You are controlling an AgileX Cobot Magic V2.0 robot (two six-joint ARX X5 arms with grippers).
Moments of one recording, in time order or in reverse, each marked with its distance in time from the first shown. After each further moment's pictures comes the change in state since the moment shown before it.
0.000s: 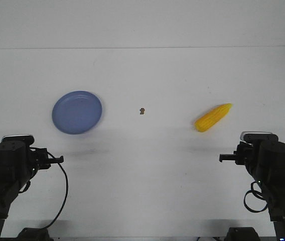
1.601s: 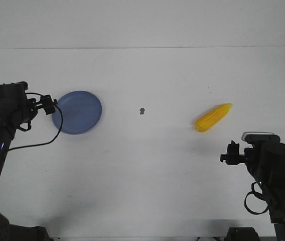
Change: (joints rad) left arm 0.175 0.722 0.462 0.195 0.050 -0.076; right arm 0.000 -0.015 0.000 0.010 0.000 -0.002
